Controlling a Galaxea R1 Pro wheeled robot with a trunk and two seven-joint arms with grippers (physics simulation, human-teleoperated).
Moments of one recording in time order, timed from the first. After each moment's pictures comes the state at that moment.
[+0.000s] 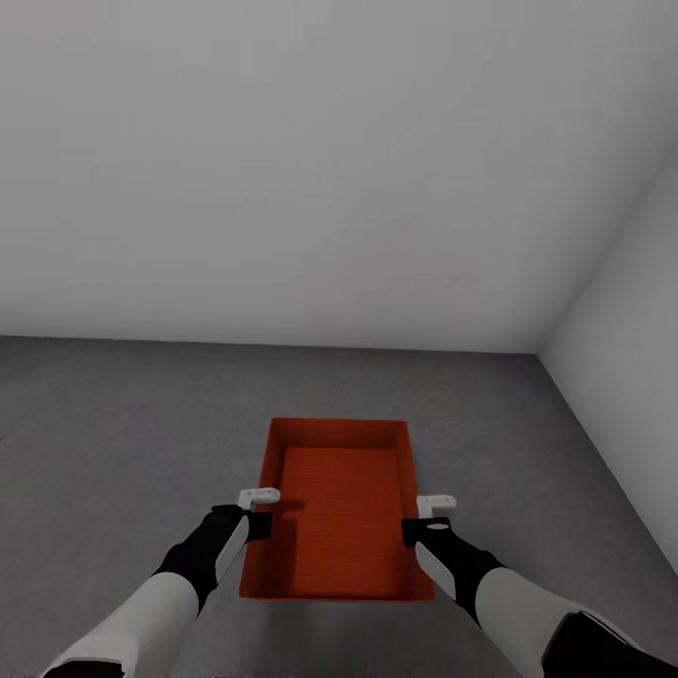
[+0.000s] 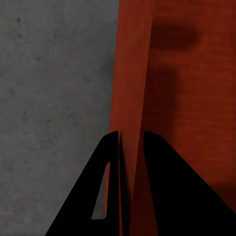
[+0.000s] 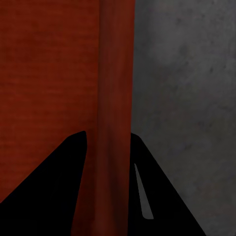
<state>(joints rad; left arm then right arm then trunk) -0.70 -0.08 -0.02 -0.51 0.10 0.51 0.12 -0.78 0.04 0.73 -0.26 -0.68 0.15 -0.31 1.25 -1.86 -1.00</state>
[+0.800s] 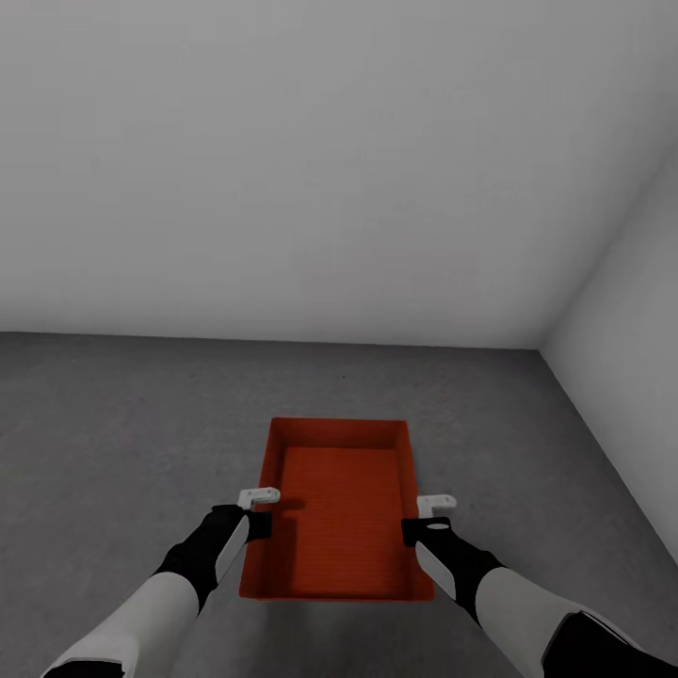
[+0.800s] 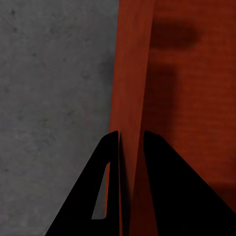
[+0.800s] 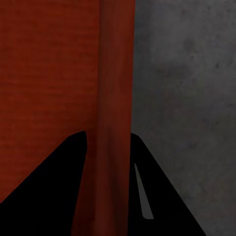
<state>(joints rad) -0.70 -0.08 -0.02 -0.51 0.10 0.51 0.12 -0.78 0.04 0.73 -0.26 -0.68 0.15 -0.31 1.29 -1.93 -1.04</state>
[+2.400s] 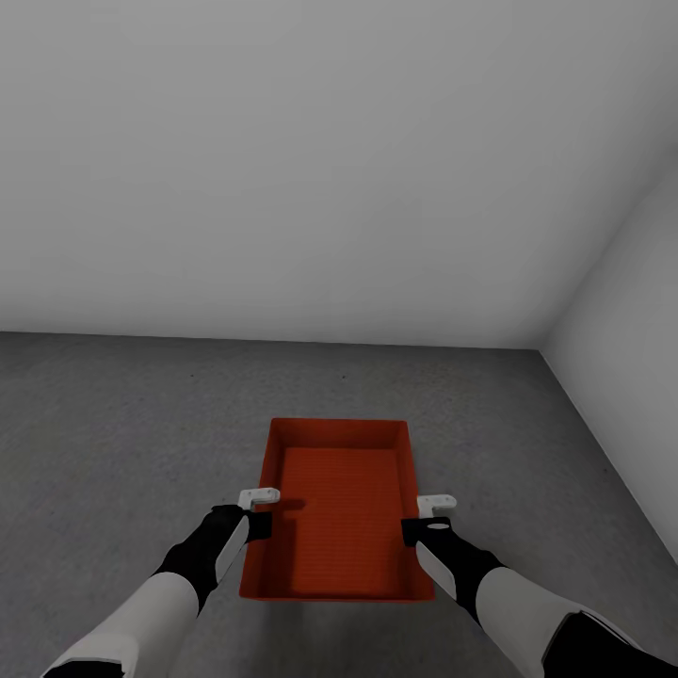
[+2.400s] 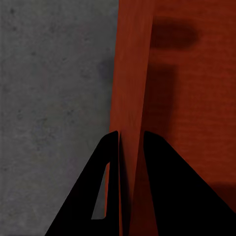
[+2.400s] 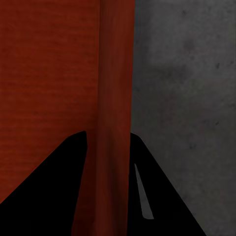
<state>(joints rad) -0.70 -0.08 -0.02 -0.51 0.11 0.51 0.12 -0.78 0.04 0.73 -0.26 -0.67 0.15 -0.31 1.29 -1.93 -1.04</state>
